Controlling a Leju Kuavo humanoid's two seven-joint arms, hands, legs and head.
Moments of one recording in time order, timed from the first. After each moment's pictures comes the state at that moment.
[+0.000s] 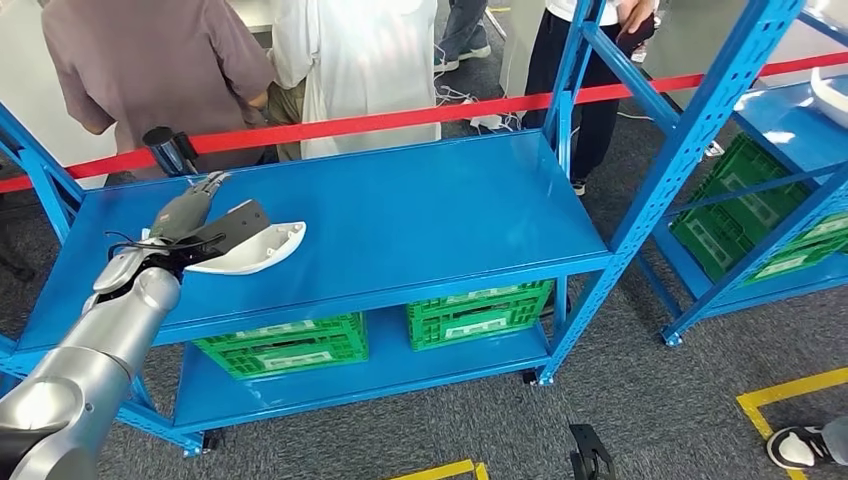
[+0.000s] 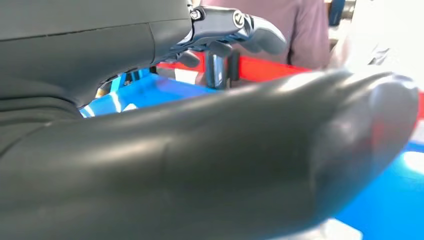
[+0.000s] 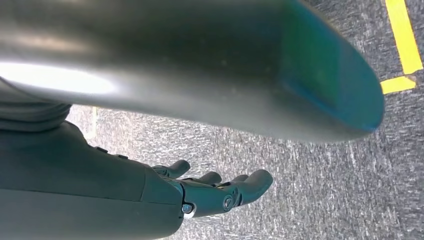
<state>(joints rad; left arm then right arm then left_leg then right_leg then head) -1.00 -0.10 0.04 -0.28 -1.27 0.08 -0.35 -0.03 0.03 -0.37 -0.17 0.47 0.03 0.17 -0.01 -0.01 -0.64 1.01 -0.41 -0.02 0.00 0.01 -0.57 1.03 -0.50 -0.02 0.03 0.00</state>
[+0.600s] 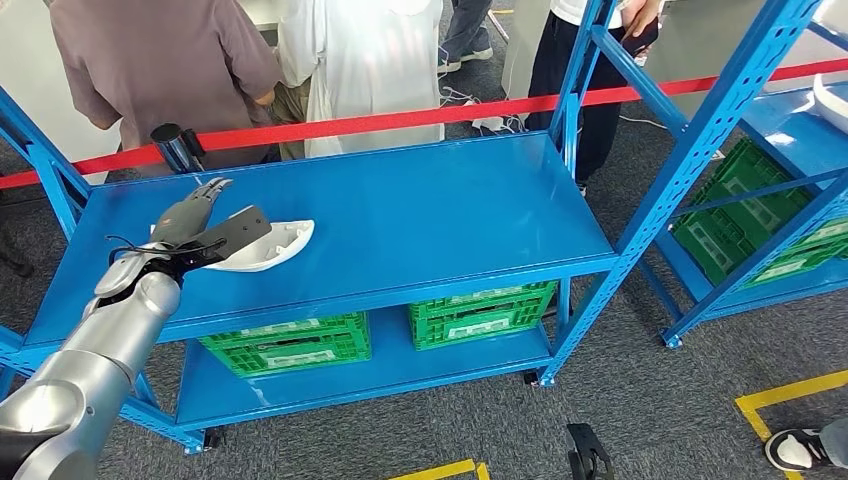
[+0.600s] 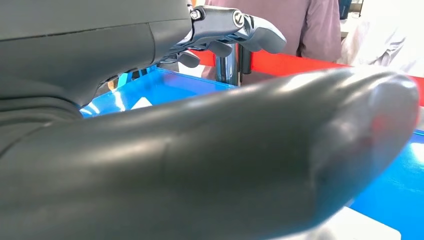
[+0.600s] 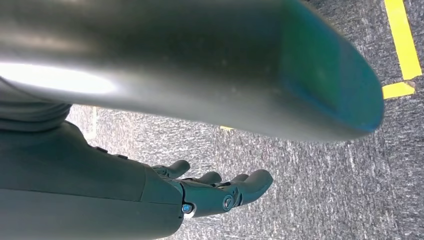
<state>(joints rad) -0.99 -0.10 0.03 -0.28 -1.28 0.07 -0.35 -0.04 0.03 -0.37 -0.17 0.47 0.03 0.17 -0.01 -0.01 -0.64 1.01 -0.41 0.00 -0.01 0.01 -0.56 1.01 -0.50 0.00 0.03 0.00</state>
